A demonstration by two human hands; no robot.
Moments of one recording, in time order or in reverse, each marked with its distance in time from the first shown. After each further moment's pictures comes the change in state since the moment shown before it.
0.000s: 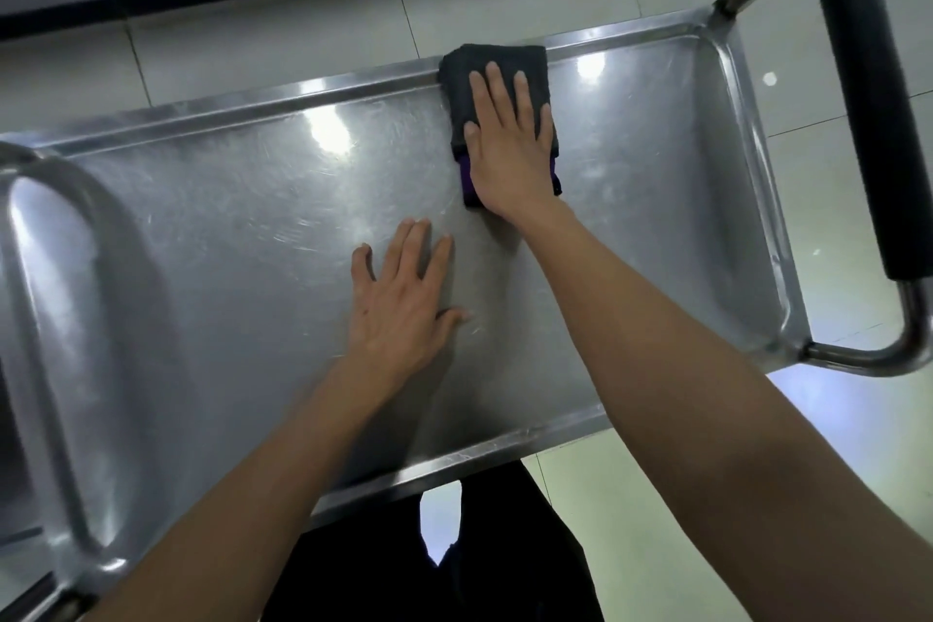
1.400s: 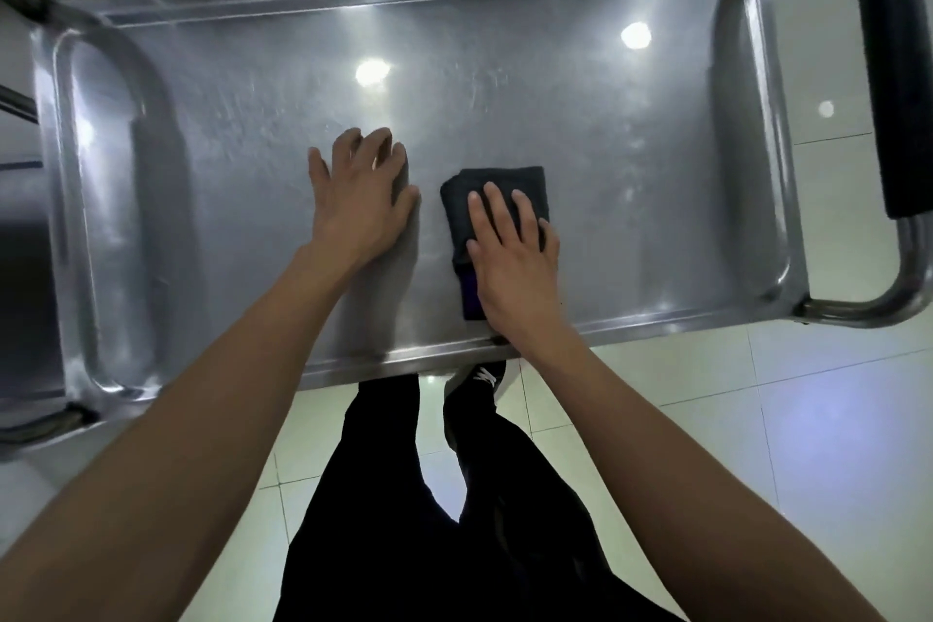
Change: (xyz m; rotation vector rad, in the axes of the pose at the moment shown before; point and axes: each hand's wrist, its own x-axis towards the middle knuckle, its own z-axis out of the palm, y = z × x) left_hand -0.042 -0.020 0.006 -0.063 0.132 -0.207; right_hand -0.243 0.014 0.049 -0.086 -0.039 -0.151
